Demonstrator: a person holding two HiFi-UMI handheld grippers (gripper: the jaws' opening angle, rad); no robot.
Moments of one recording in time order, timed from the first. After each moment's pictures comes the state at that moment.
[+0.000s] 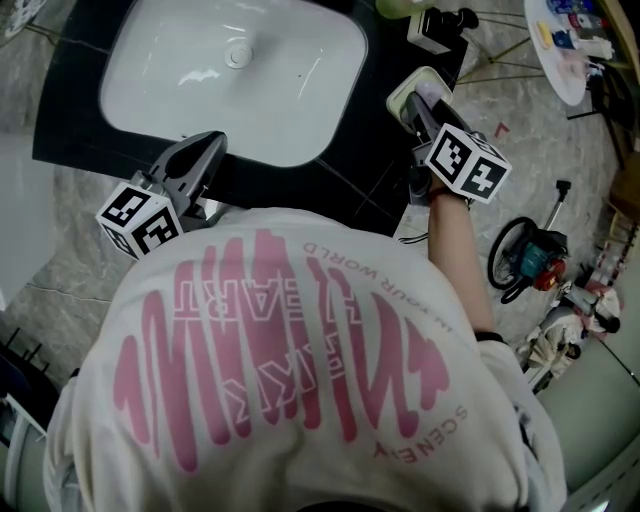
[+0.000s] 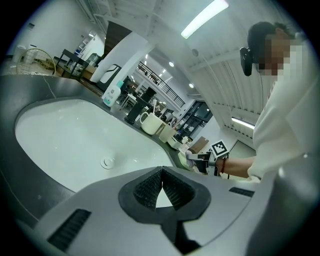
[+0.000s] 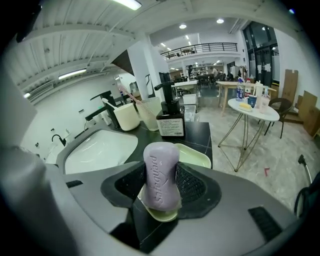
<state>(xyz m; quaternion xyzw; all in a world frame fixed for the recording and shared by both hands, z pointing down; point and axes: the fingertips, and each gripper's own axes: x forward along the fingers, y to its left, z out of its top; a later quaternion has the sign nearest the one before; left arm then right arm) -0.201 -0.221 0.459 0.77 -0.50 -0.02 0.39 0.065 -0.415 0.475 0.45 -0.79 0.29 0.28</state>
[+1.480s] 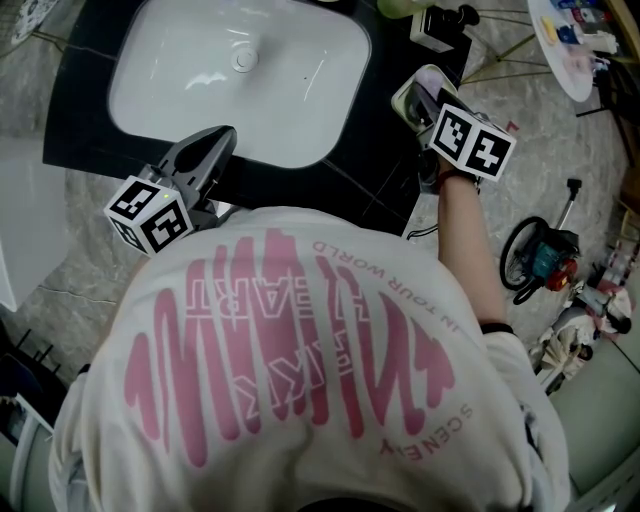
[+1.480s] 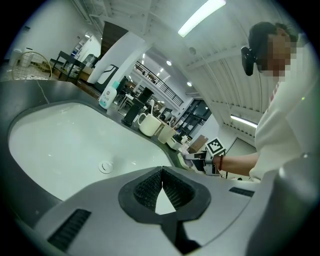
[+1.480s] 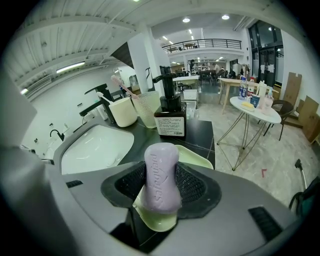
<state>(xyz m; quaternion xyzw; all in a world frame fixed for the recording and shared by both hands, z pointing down) -0.199 -0.233 0.453 0.78 -0.49 0.00 0.38 0.060 -0.430 0.484 0.45 -0.78 0.29 0.32</state>
